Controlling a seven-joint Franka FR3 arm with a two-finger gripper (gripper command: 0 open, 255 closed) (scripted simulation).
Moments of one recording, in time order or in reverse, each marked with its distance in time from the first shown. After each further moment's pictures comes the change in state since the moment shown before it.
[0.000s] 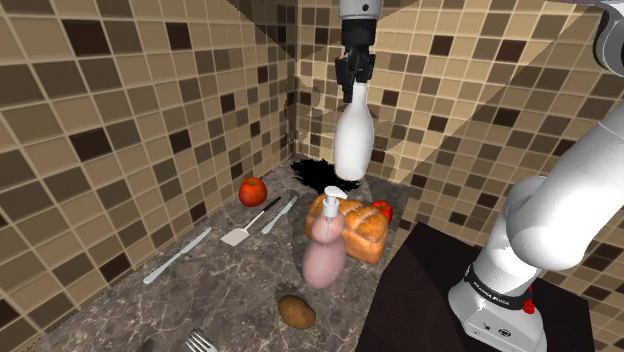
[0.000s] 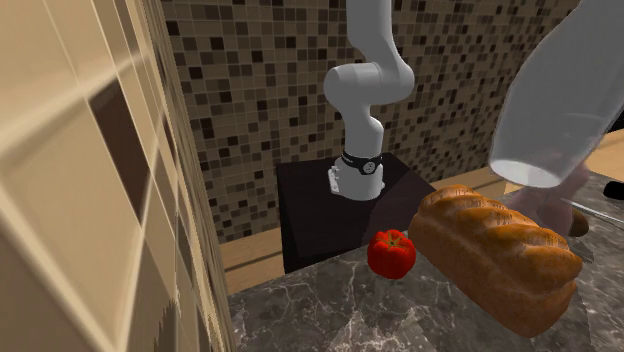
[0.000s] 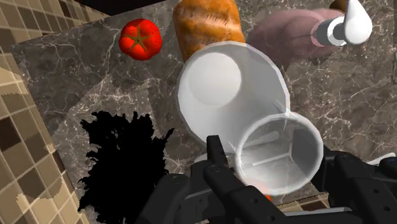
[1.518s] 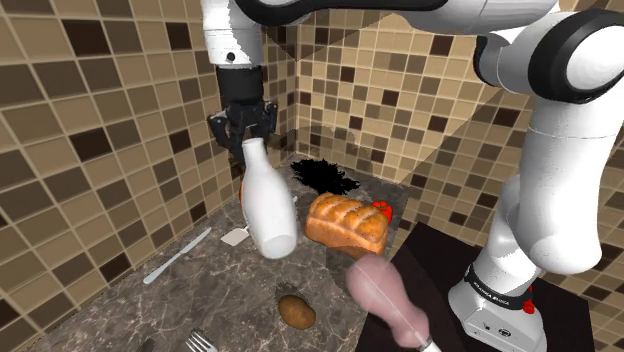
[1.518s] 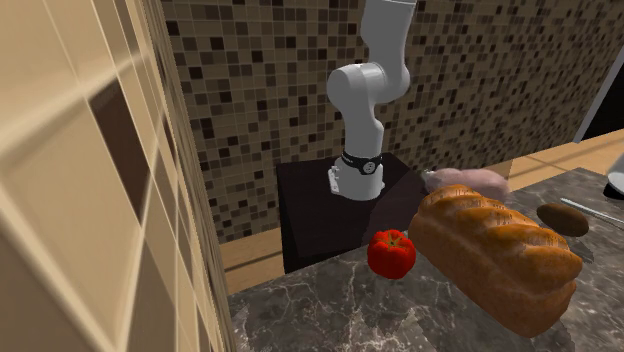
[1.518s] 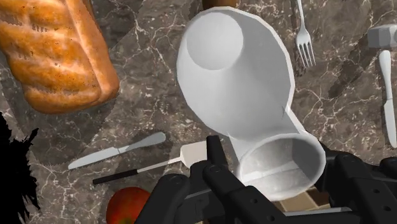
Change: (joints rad) arm 0.245 0.458 0.275 0.331 -0.036 0.126 0.517
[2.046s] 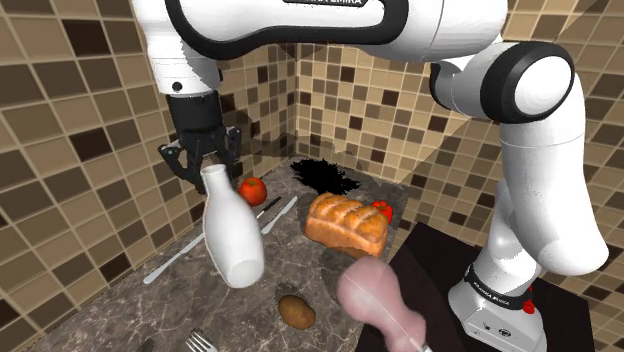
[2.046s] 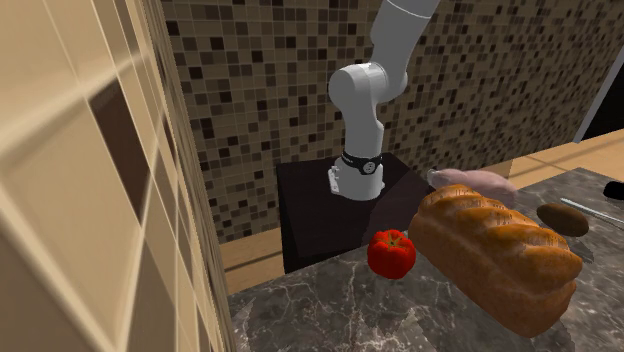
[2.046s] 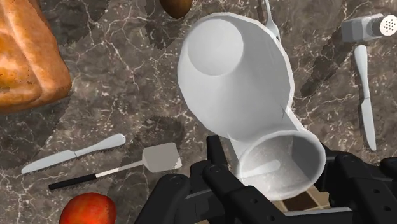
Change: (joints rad) arm 0.112 0.231 0.026 0.235 -0.069 -0.012 0.116
